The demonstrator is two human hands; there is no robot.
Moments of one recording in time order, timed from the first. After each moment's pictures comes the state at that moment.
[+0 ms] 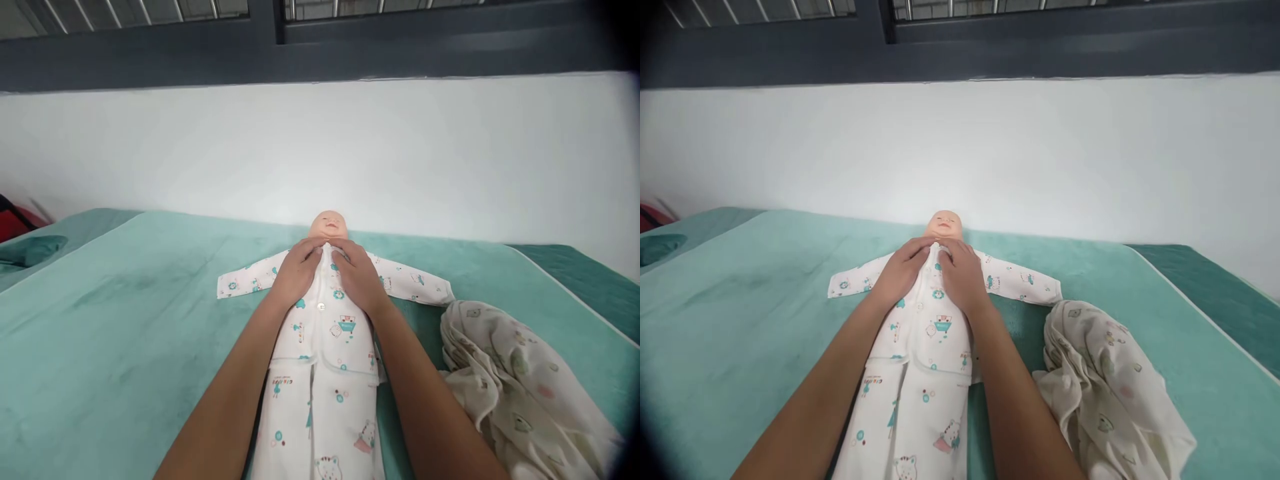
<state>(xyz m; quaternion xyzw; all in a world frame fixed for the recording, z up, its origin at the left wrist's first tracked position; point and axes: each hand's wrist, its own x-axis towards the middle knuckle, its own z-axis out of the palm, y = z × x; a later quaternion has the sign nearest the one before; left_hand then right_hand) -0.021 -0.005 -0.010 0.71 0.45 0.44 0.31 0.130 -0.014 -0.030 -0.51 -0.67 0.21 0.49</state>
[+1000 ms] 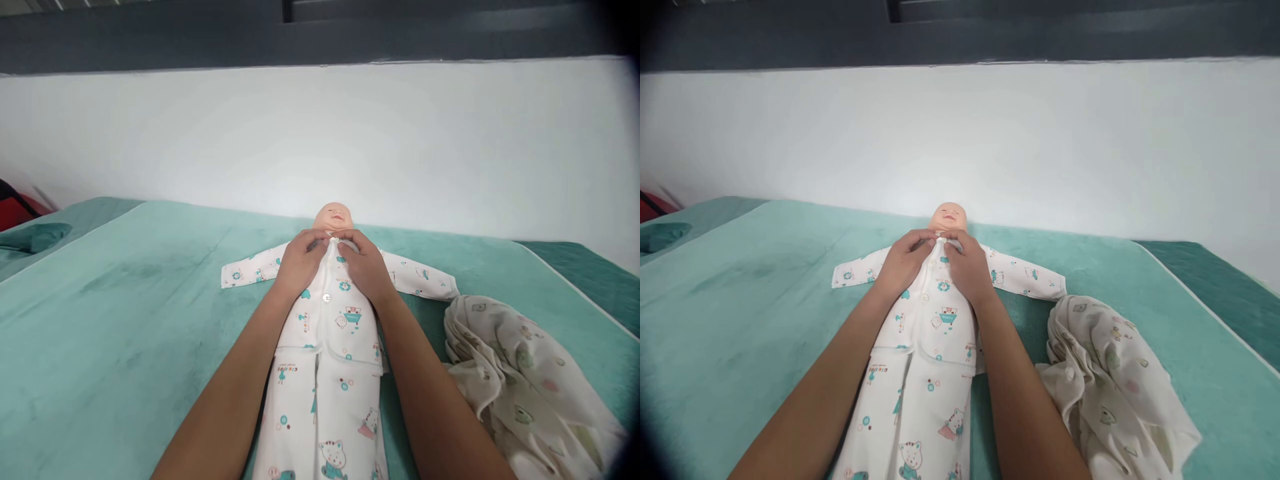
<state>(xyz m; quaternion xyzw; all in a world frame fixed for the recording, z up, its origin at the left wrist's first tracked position) -0.019 -0.010 -0.009 0.66 0.47 0.48 0.32 0.131 -0.012 -0.030 -0.48 -0.62 0.31 0.55</state>
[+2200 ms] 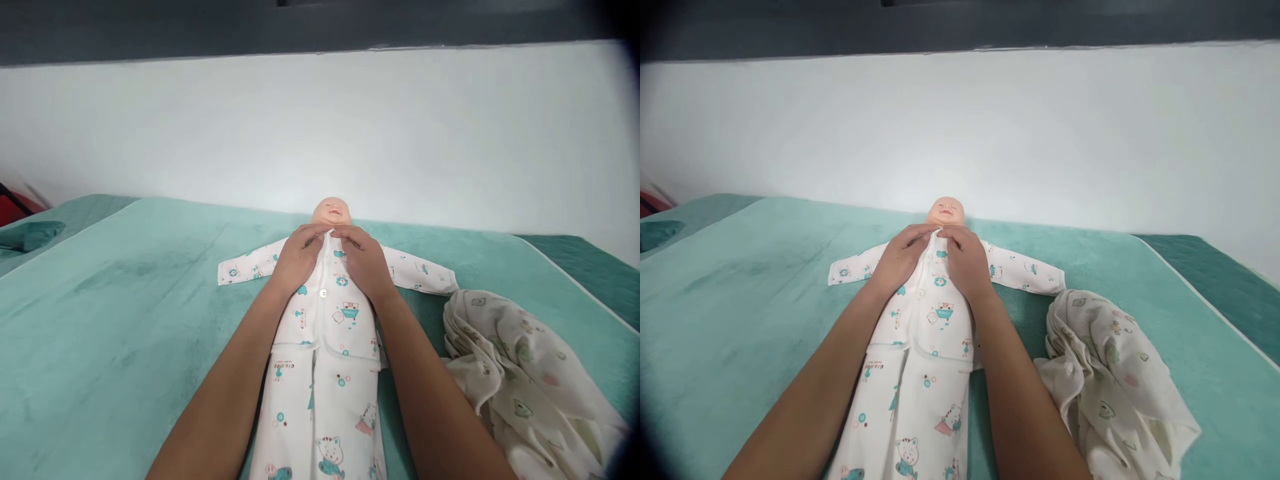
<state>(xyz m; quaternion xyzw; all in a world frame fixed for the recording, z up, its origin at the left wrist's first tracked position) -0.022 -0.008 -0.009 0.71 0.45 0.45 0.30 0.132 -0.012 -0.033 -0.46 -0.63 0.26 0.57</state>
